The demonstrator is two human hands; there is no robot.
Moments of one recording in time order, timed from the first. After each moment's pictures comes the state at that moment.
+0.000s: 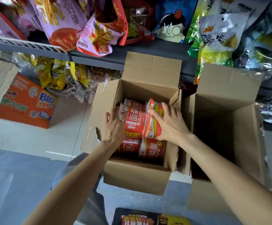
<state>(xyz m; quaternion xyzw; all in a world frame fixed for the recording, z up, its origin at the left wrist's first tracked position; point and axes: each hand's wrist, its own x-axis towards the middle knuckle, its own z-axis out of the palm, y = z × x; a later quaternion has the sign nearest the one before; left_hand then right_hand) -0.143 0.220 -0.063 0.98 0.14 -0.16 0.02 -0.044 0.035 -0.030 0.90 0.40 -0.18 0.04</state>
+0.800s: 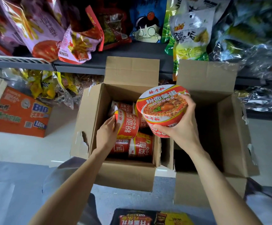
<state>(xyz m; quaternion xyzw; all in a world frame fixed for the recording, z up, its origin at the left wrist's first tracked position) -0.148 0.187 -0.075 0.91 0.26 -0.01 0.32 -0.062 -0.044 0.018 0.85 0.10 -0.09 -0.51</state>
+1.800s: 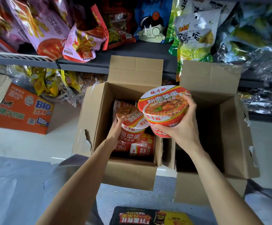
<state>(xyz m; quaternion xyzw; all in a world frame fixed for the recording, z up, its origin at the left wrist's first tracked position) -0.126 0.173 -0.080 0.55 0.48 -0.14 0.67 -0.061 -0.038 0.016 0.84 0.11 -0.09 -0.53</state>
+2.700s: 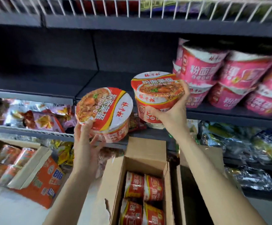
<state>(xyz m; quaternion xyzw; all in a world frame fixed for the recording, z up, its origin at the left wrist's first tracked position) -0.148 0.272 0.235 0.46 0.27 0.29 0.80 0.013 0.093 0.263 0.73 0.26 0.14 -0.61</state>
